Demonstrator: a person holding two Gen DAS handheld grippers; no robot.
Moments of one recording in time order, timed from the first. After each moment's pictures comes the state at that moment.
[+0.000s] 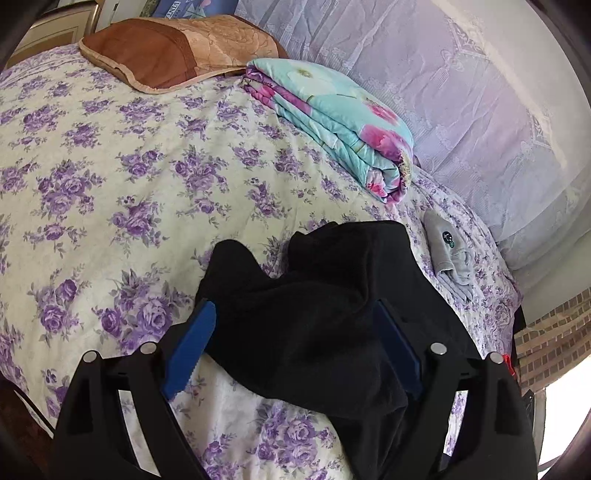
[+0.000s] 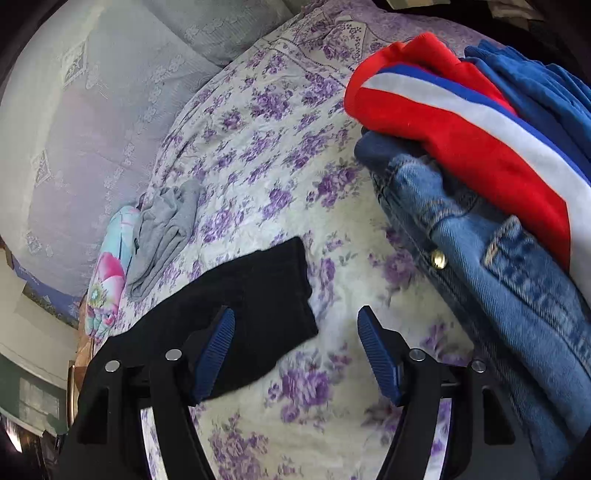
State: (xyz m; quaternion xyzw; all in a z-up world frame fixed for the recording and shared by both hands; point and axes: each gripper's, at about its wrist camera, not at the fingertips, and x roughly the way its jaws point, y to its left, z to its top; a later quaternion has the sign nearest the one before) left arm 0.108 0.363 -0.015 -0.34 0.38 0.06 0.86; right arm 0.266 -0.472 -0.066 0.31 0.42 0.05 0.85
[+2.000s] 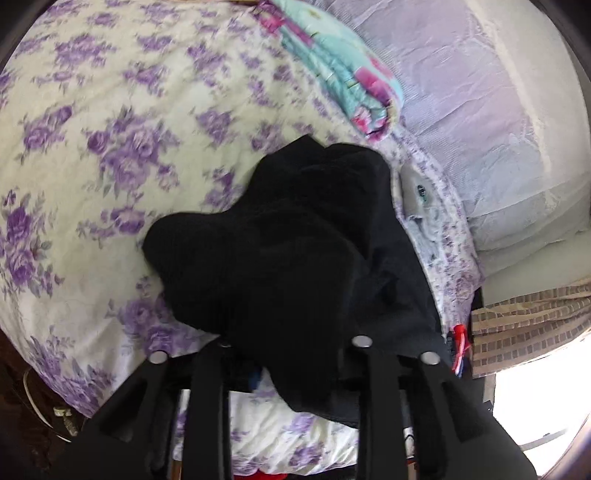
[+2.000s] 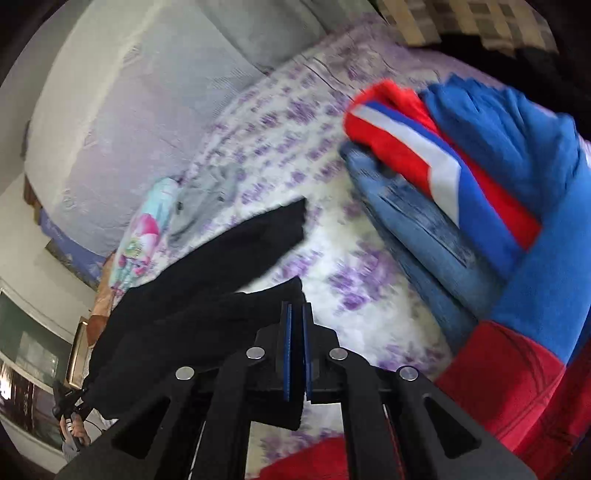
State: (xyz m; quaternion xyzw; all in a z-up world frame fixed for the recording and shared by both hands) left arm 0.059 0.326 -0.060 -0.42 0.44 0.01 0.79; right arm 0.147 -0.512 -0.060 0.26 0.45 0.07 0.85
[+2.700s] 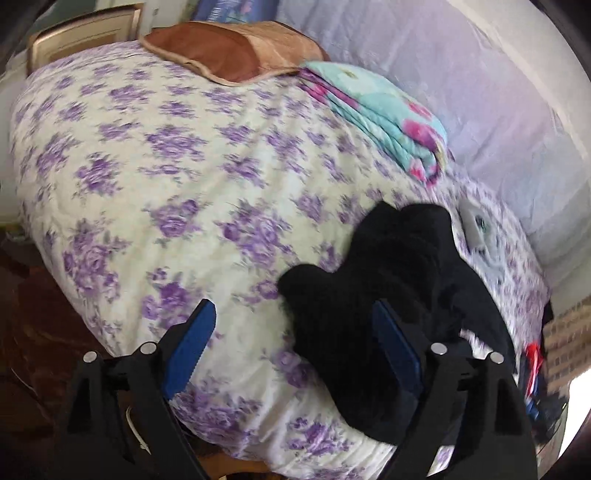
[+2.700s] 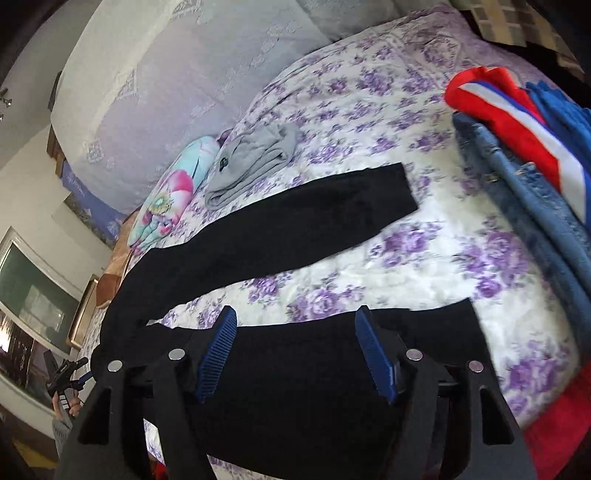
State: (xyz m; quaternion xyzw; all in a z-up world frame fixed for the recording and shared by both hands) left arm 0.016 0.376 -0.020 -0.33 0.38 0.15 0.85; right arm 0.177 -0.392 -0.038 0.22 0.42 0.18 0.86
